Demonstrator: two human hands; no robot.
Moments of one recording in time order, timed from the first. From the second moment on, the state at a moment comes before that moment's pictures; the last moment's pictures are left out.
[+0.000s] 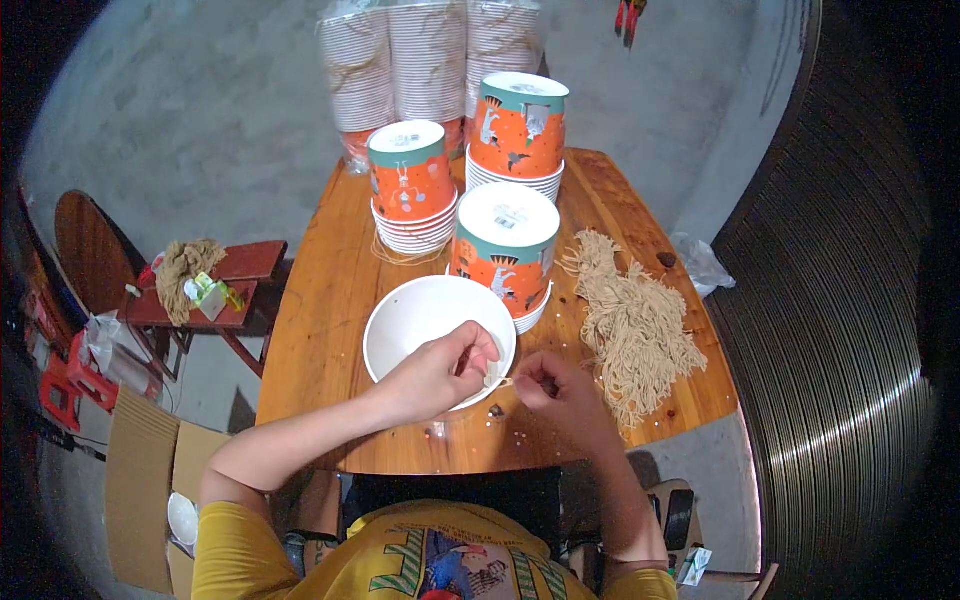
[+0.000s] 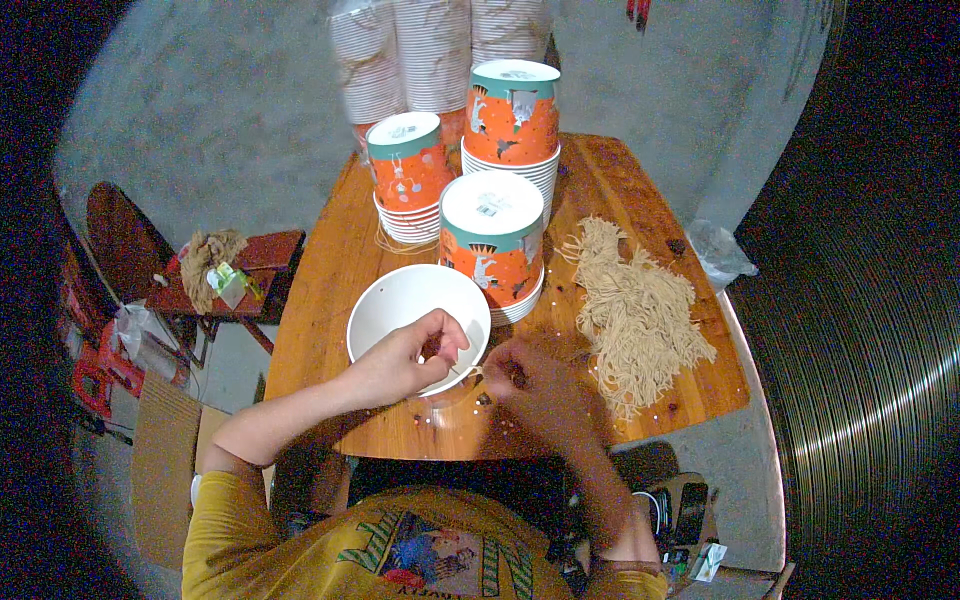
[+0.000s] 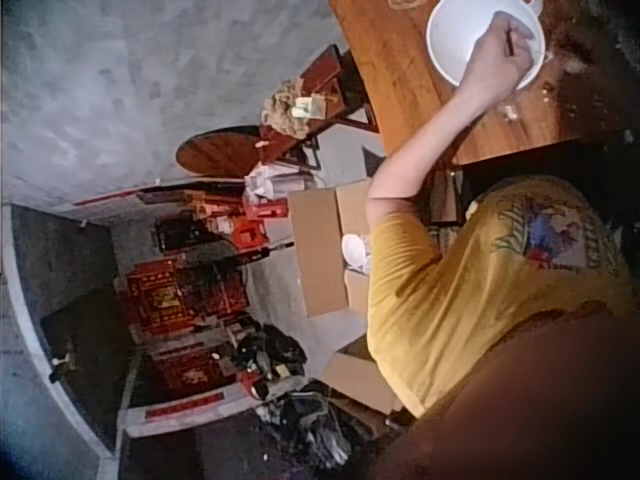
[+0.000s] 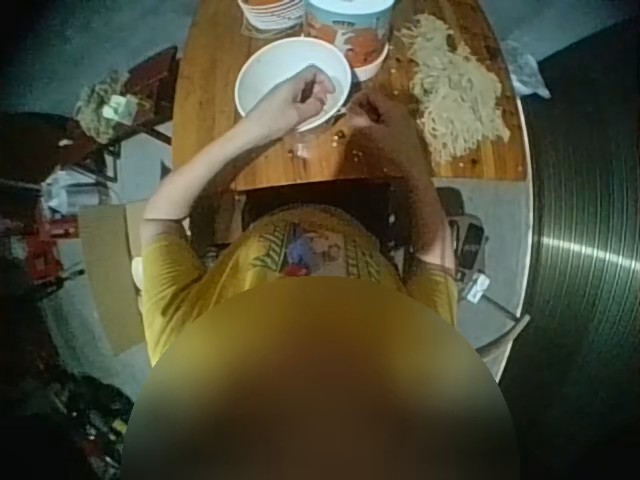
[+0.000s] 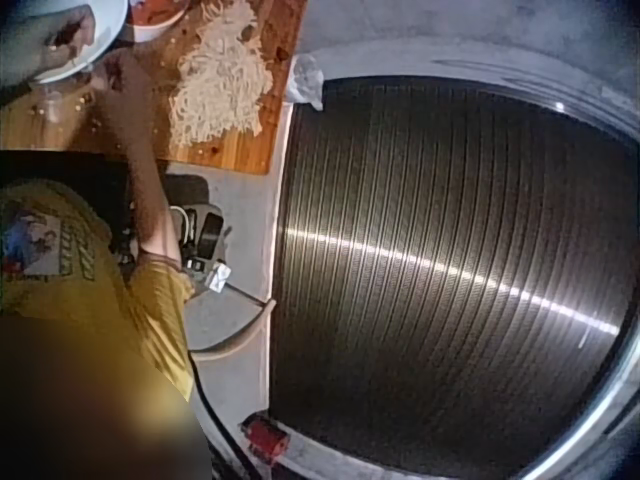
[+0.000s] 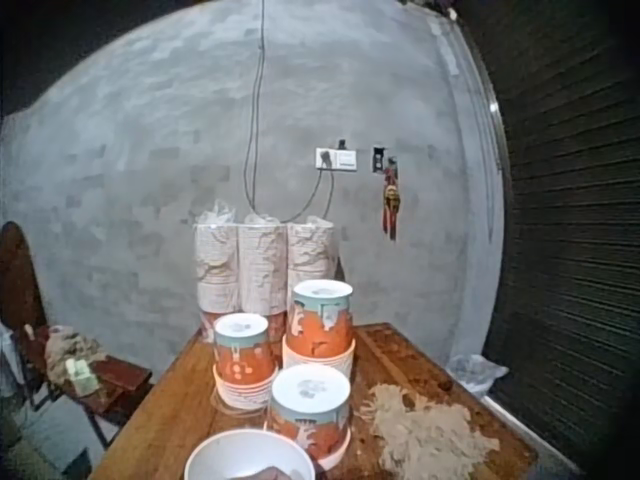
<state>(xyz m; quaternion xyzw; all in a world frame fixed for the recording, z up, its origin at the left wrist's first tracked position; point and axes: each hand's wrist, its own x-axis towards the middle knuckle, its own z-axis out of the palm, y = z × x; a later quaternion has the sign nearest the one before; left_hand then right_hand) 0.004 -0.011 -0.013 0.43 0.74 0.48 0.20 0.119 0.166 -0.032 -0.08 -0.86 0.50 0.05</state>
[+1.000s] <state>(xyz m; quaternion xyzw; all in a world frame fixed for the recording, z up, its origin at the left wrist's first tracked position) 0.014 -0.007 -0.013 0.42 0.74 0.48 0.20 0.116 0.144 -0.049 -0.03 -0.77 0.62 0.14</state>
